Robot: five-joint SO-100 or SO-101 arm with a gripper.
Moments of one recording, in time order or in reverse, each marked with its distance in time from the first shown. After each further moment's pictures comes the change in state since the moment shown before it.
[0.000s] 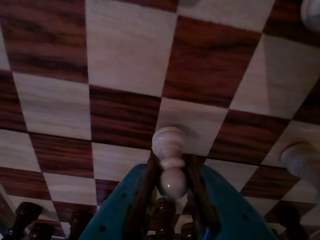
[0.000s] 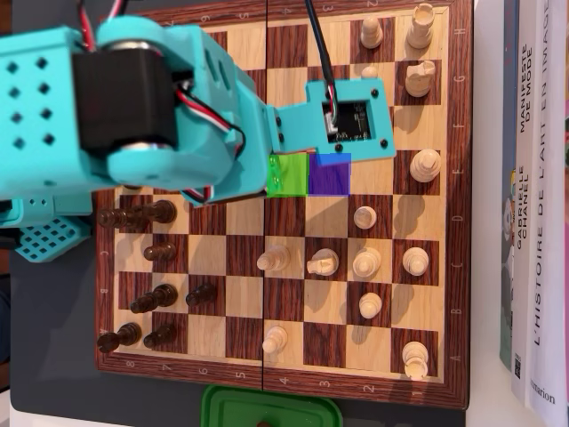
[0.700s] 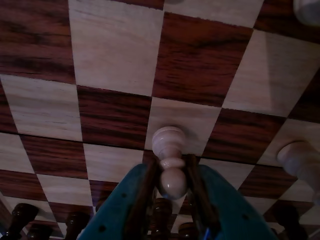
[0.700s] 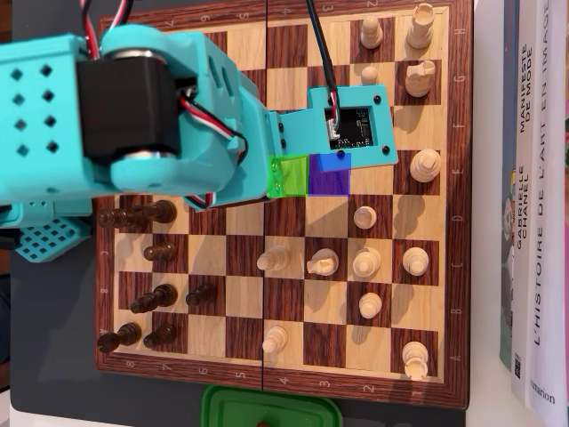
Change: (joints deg) arm 0.9 -0.4 0.0 -0.6 -0.1
